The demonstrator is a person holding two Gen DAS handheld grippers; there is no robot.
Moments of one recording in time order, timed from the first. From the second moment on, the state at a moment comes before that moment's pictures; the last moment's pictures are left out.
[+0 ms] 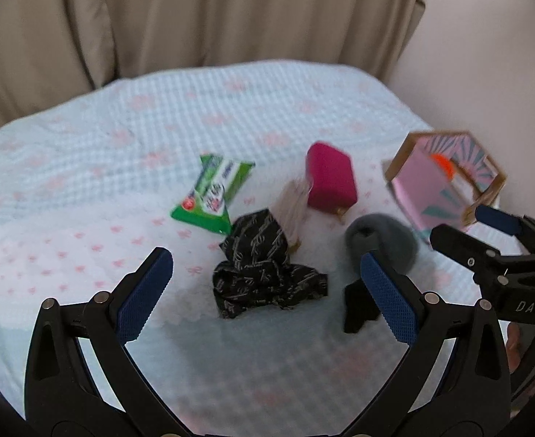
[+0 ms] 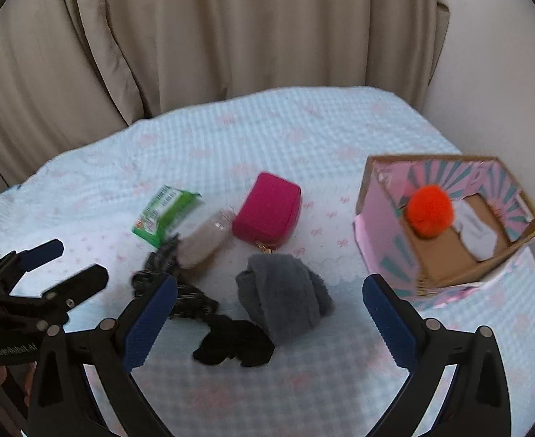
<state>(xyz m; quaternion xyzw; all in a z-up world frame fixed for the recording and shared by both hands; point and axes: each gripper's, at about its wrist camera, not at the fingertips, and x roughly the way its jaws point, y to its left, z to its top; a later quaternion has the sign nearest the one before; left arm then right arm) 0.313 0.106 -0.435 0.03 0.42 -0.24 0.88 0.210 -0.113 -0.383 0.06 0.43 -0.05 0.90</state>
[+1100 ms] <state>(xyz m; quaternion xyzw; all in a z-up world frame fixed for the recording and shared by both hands) 0.341 0.070 -0.520 0.08 0.48 -0.24 0.84 0.268 -0.123 -0.480 0.06 0.49 -0.04 0.87</state>
